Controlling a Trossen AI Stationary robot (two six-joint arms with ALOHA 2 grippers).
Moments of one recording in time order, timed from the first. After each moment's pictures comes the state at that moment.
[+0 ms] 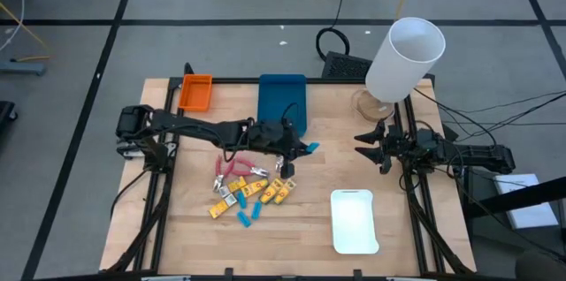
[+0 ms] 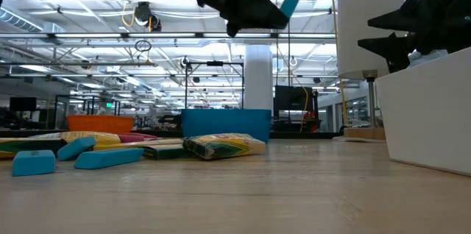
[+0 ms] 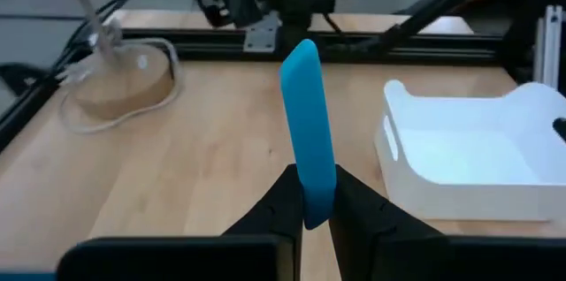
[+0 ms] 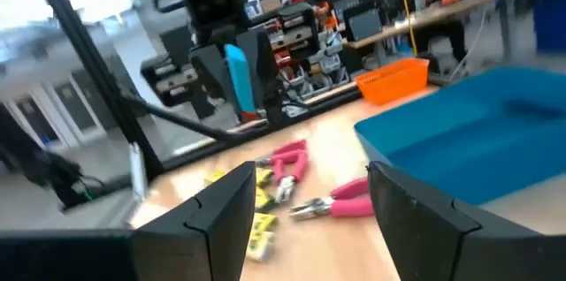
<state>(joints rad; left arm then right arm) 0.00 1.73 1.21 0.10 0.03 0.00 -0.04 0.02 0.02 0.07 0.05 0.41</state>
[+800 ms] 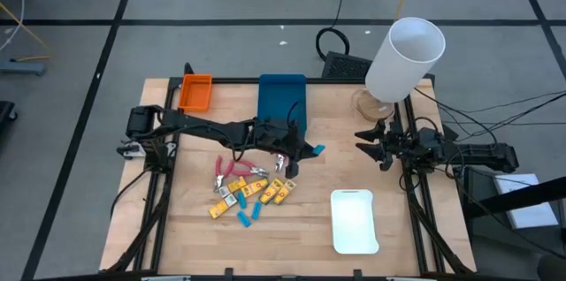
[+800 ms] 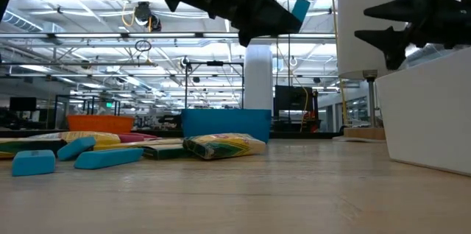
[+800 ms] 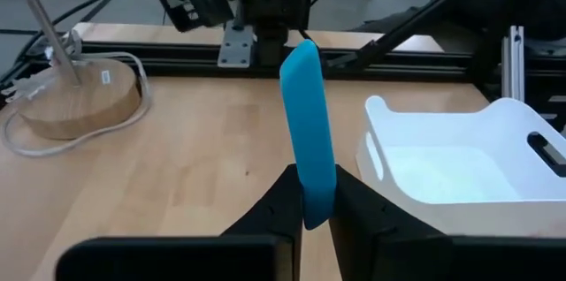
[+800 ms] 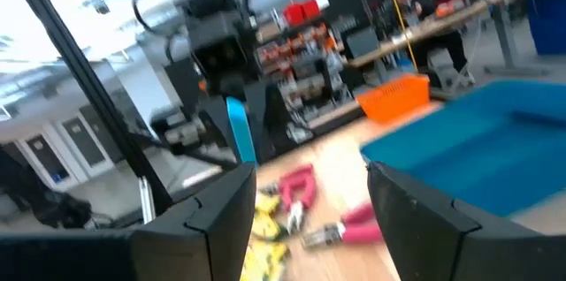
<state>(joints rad) 0.02 1.80 1.21 0.24 0.13 -0.01 -0.04 0.10 0.02 0.22 0.08 0.43</state>
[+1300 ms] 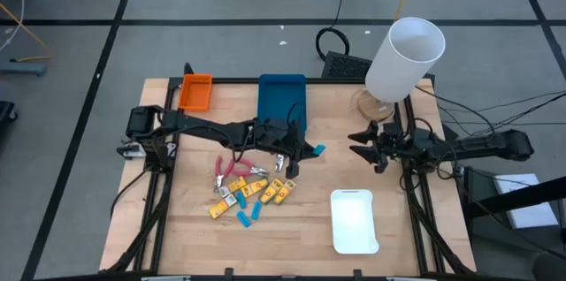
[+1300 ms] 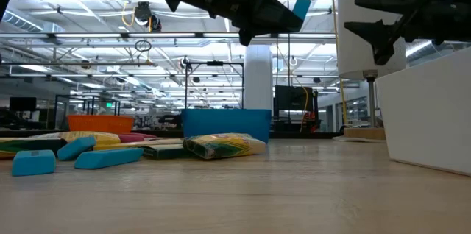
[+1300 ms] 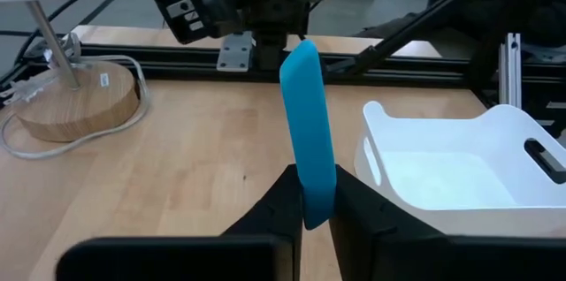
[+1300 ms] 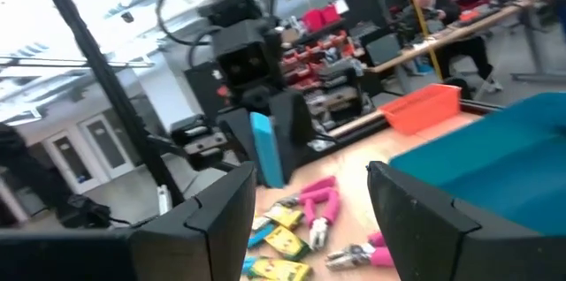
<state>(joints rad) 0.02 1.80 1.21 0.26 0.13 -0.02 0.02 0.46 0.02 0.62 0.08 0.42</state>
